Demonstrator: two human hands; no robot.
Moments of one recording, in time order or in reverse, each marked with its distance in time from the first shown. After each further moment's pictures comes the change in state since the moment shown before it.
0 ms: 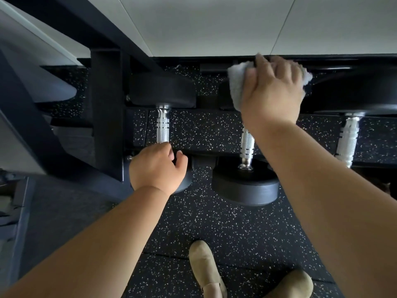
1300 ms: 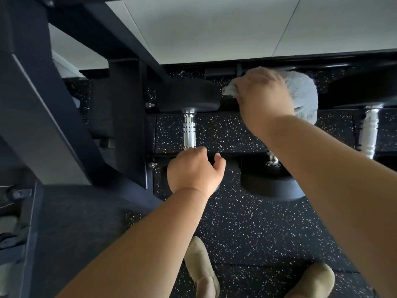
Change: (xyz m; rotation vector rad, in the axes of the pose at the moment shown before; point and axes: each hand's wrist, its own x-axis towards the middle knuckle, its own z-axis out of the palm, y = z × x) left_hand 0.006 0.002 -0.007 0.041 -0.196 0.065; right_hand -0.007 -0.056 0.020 -0.157 -0.103 -0.430
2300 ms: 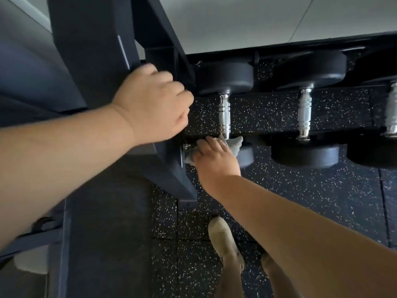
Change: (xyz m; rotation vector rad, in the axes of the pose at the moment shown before) left_hand 0.039 -0.157 -0.185 0.366 0.351 0.966; right_hand -0.119 -0.218 0.045 0.084 -0.483 -0.018
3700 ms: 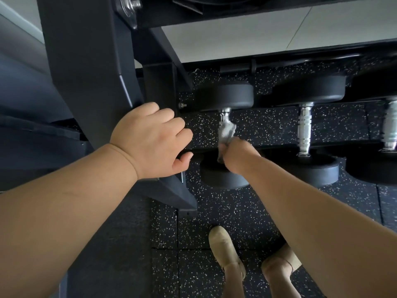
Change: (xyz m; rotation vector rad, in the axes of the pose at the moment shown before) left_hand -0.007 -0.013 0.013 0.063 0.057 0.125; right_hand 0.069 0.071 -0.026 0.414 -0.282 0.614
